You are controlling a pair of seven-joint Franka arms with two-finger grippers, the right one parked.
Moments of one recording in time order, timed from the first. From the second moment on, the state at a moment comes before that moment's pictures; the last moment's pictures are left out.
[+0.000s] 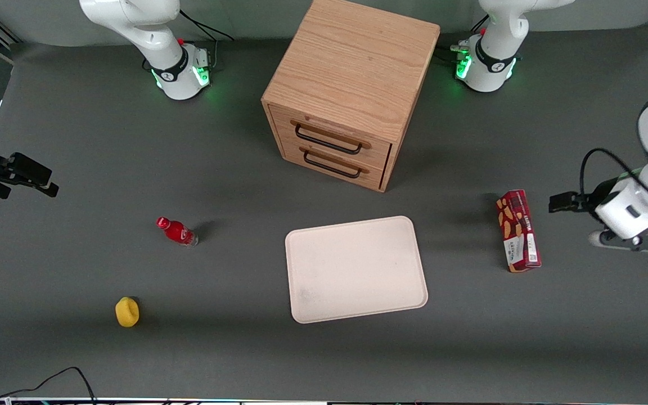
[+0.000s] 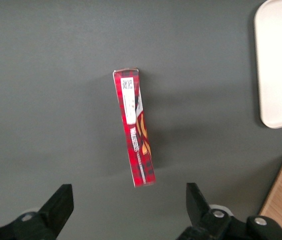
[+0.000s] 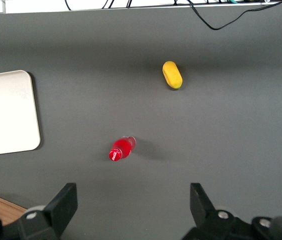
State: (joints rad) arm 0.08 0.27 -0.07 -1.68 -0.02 1.80 0.12
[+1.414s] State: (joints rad) arm 0.06 0.35 -0.07 -2.02 -0.03 2.28 0.07
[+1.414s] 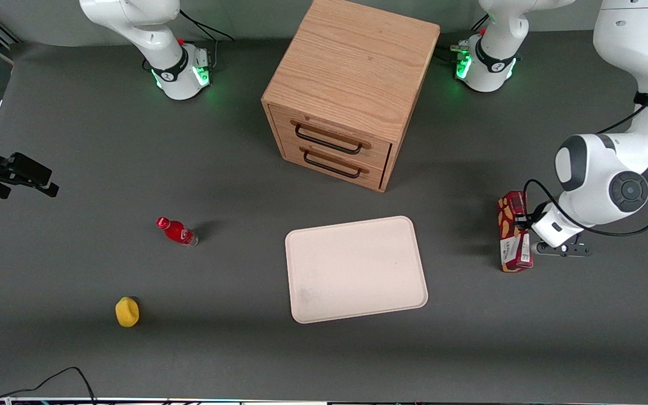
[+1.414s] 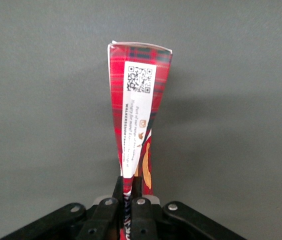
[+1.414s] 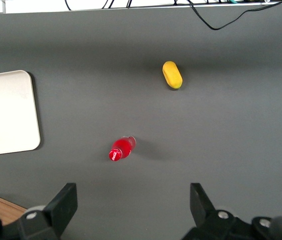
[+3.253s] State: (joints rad) arm -0.40 0.71 -0.08 -1.43 0.03 2.10 -0.66
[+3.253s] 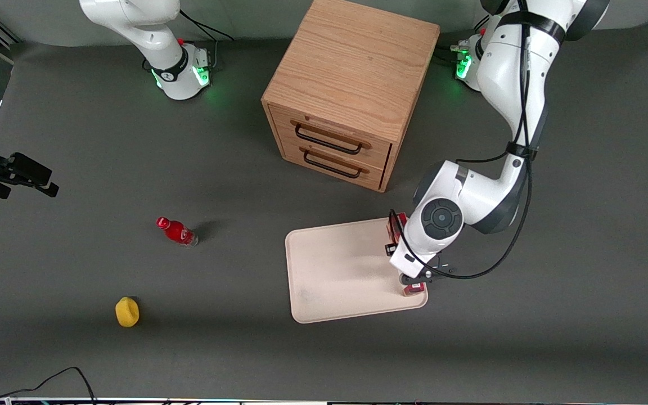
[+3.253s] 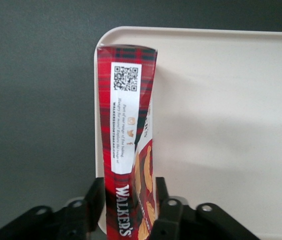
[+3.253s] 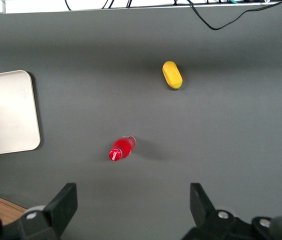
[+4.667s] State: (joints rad) arm 0.06 0.03 -0.04 -1.69 0.02 1.68 -0.01
